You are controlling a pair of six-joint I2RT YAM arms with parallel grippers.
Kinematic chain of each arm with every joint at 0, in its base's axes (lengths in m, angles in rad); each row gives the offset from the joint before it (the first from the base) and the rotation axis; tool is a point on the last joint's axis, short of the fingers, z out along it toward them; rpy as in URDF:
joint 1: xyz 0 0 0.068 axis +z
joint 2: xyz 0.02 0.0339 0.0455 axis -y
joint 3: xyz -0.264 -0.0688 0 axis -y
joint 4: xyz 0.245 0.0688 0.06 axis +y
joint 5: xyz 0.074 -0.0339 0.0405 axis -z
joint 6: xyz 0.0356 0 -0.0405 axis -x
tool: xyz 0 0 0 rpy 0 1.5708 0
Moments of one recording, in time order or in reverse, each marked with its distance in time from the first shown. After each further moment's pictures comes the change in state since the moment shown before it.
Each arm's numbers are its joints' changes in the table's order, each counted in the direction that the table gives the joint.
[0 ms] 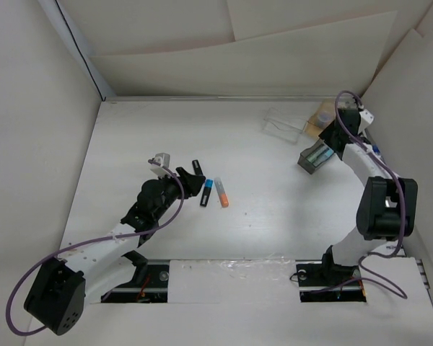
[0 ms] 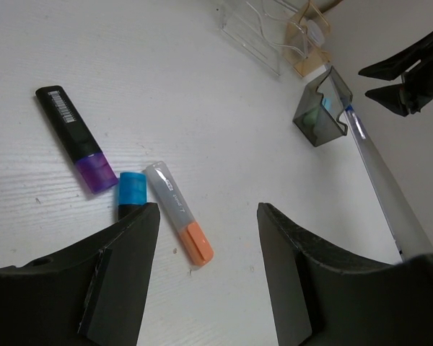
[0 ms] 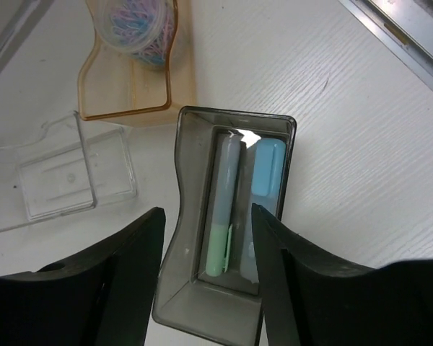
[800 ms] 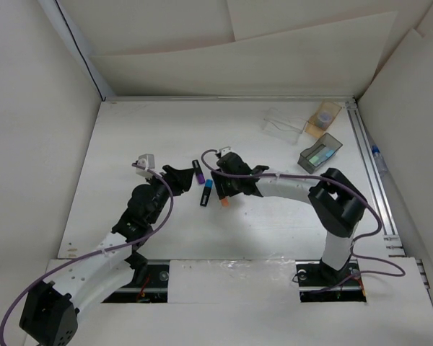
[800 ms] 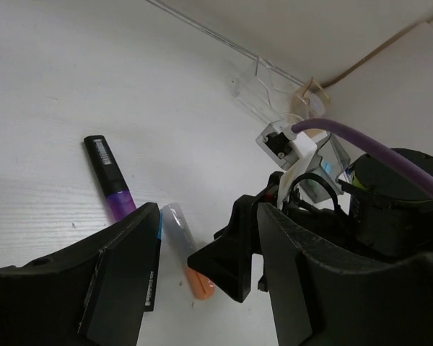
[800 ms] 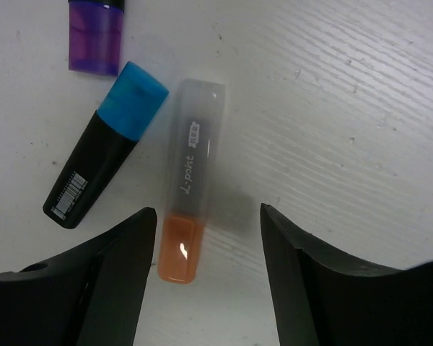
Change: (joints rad) left arm 0.001 0.180 0.000 0.071 -0.174 0.019; right arm 0.918 -0.175 -0.004 0.026 -0.145 0.249
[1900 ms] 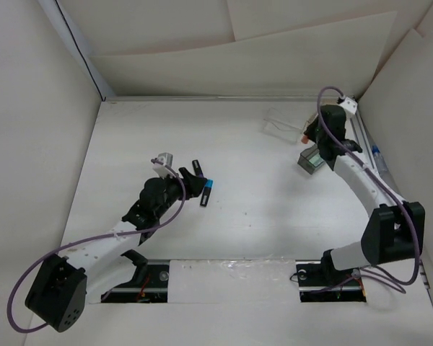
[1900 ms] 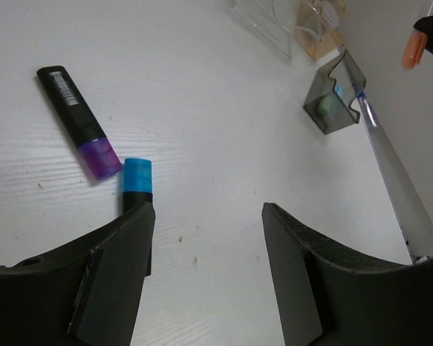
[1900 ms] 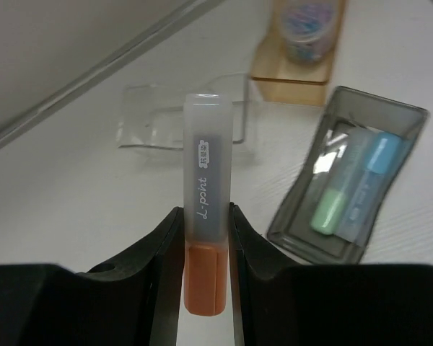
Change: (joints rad) left arm -0.001 -0.194 0.018 -0.019 0.171 -0.018; right arm -0.637 0.401 -0.021 -0.054 0.179 -0.178
